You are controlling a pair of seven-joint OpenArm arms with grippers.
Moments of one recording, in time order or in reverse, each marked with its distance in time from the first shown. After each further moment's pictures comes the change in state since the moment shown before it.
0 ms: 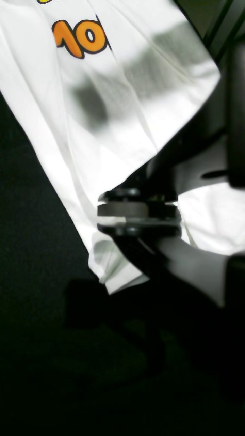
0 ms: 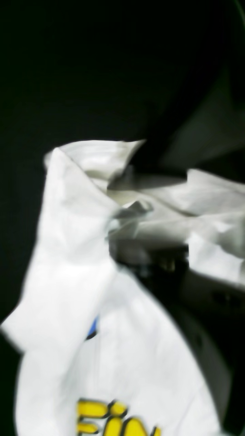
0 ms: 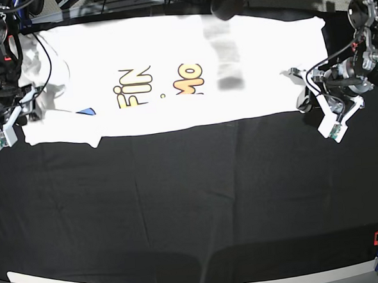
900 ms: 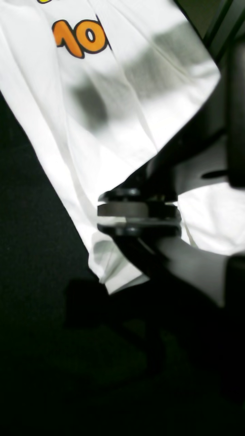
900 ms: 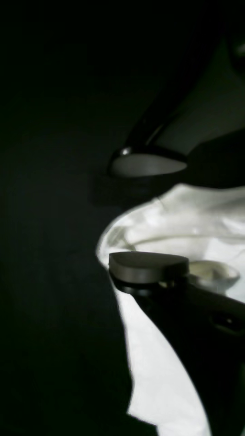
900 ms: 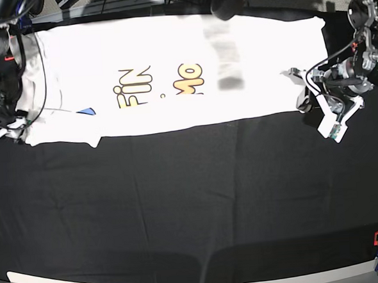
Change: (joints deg) left arm 0.0 0.0 0.0 0.0 0.0 0.0 0.0; right arm 6.5 -0.6 0.1 -13.2 -0.4 -19.6 12.5
